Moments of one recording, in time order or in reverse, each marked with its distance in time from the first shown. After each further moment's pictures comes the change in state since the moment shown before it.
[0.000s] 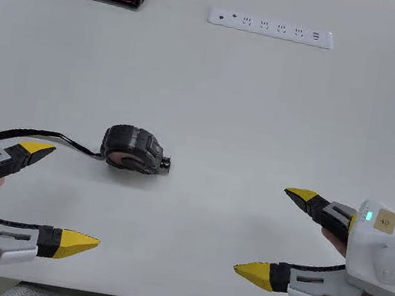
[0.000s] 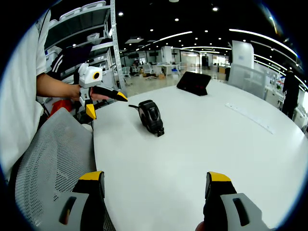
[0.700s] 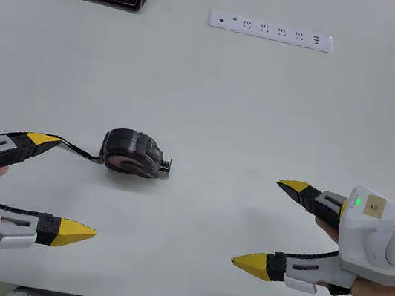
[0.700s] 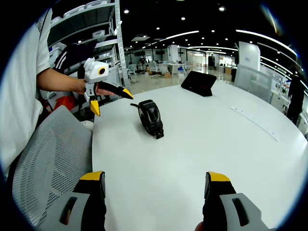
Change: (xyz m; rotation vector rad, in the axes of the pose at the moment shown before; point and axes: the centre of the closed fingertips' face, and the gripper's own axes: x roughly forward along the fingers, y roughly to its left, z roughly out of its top) left arm 0.010 0.014 0.008 0.052 0.034 -0.044; right arm 0.015 -0.012 0.008 -0.043 0.019 0.048
